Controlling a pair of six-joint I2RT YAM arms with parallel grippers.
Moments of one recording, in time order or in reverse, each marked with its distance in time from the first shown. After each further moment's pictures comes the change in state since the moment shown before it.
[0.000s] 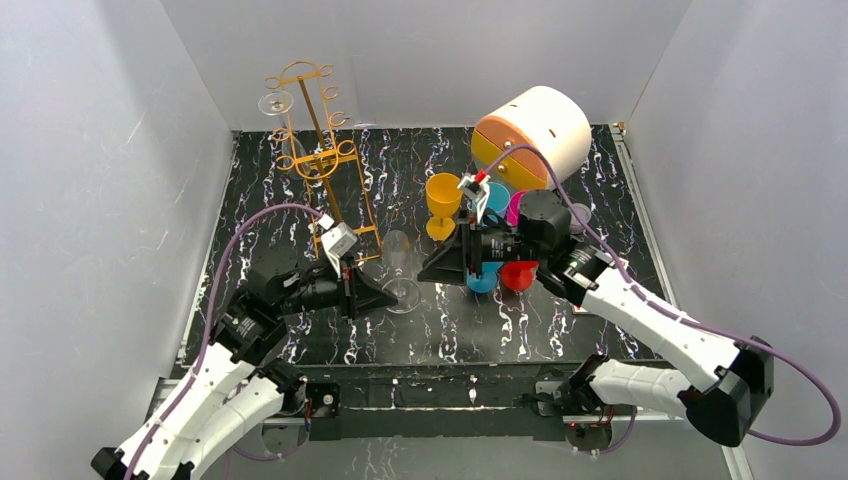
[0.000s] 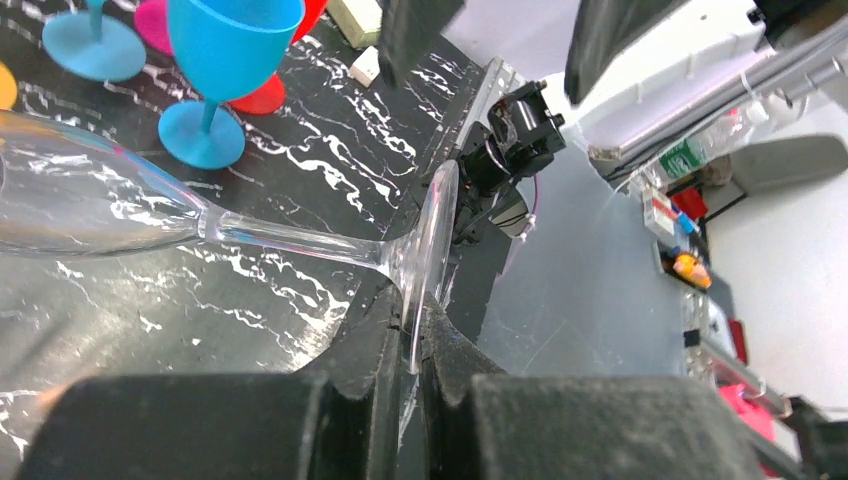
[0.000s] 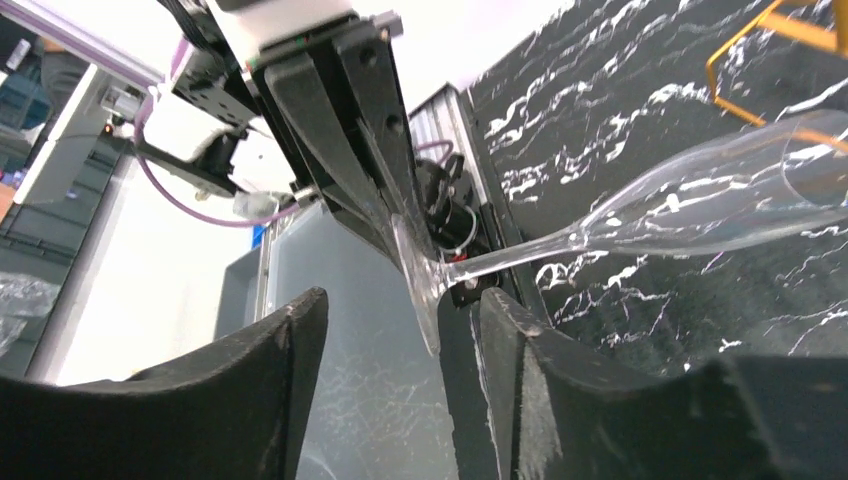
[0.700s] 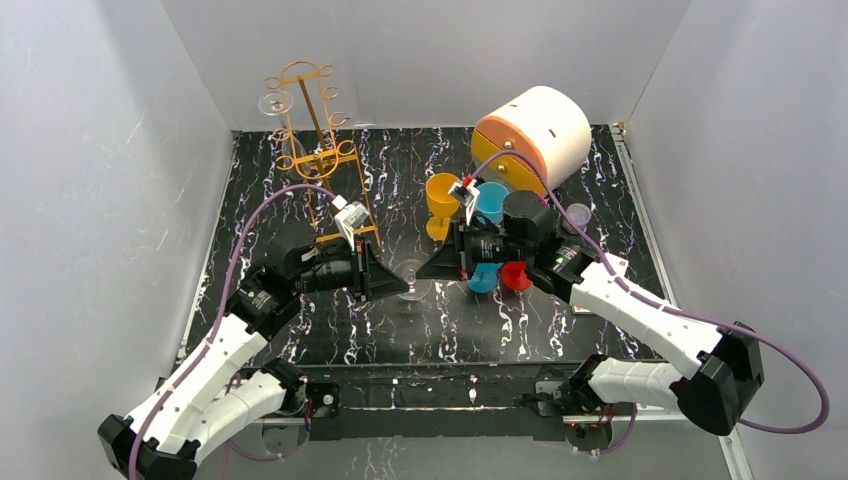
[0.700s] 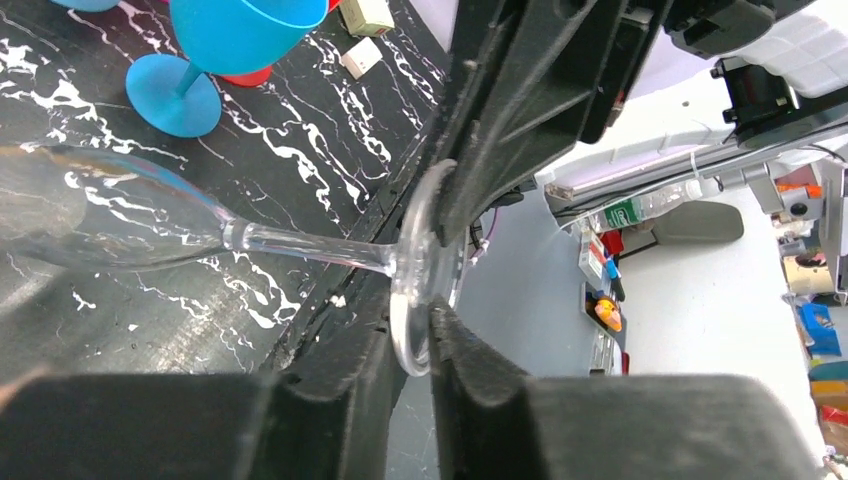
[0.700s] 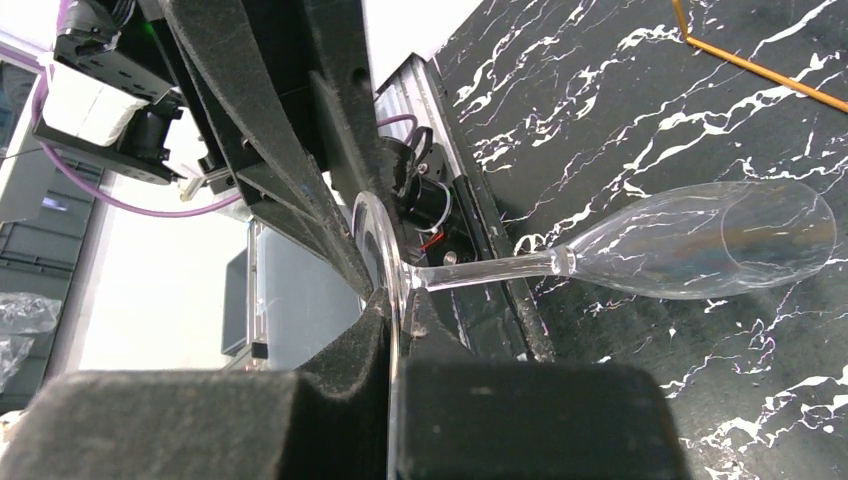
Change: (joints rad) left arm 0.002 0.169 0.099 -0.001 -0.006 -0.167; right arm 0.004 0.047 -0.011 -0.027 0.041 -0.006
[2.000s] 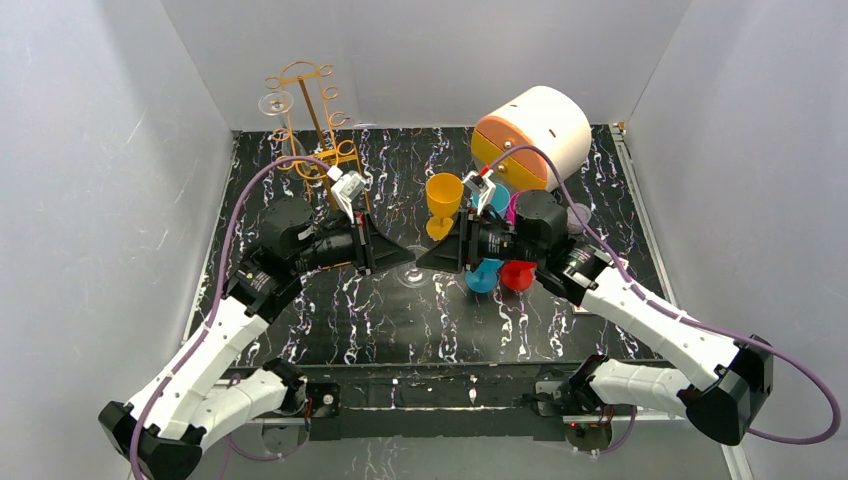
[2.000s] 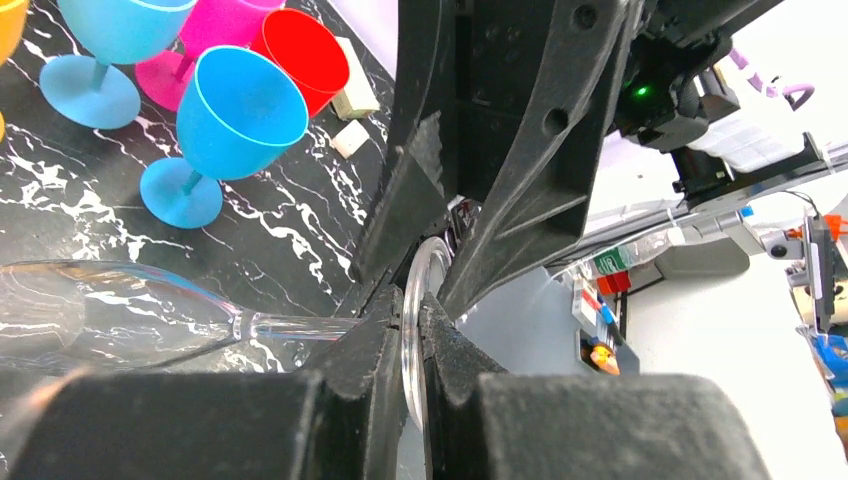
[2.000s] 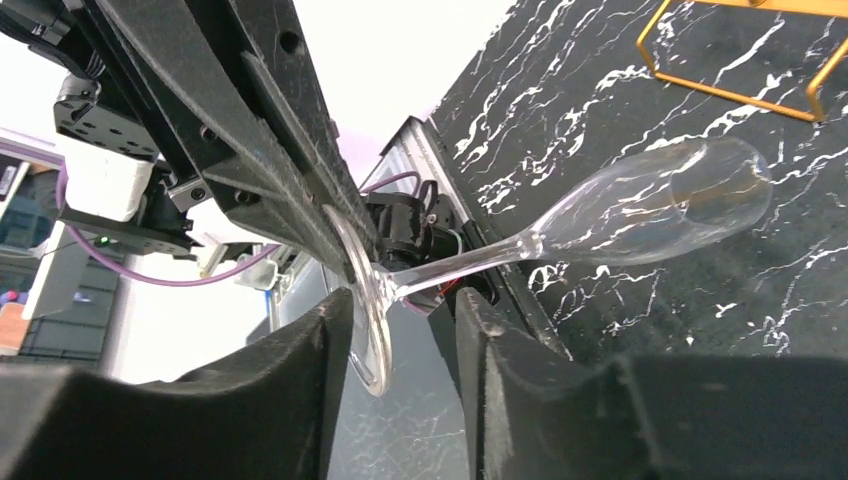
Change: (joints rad) left arm 0.002 0.103 0.169 0.042 -0.034 -0.029; right arm 0.006 -0.058 0.037 -0.051 0.156 0.125
